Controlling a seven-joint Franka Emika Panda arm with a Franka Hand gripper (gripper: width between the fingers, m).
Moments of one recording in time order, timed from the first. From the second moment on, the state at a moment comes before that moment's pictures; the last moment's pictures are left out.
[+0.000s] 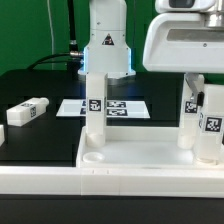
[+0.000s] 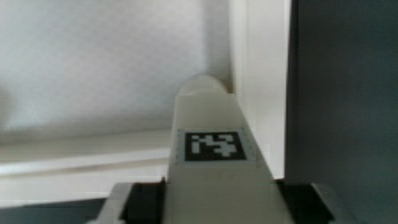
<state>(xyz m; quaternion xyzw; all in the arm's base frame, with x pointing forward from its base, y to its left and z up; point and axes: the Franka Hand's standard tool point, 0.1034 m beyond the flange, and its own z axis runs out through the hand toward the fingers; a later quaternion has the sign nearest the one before) 0.621 0.110 0.108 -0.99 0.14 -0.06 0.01</state>
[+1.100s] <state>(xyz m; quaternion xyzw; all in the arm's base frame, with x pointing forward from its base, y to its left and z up) 0.619 0.118 0.106 -0.83 0.55 -0.04 0.05</state>
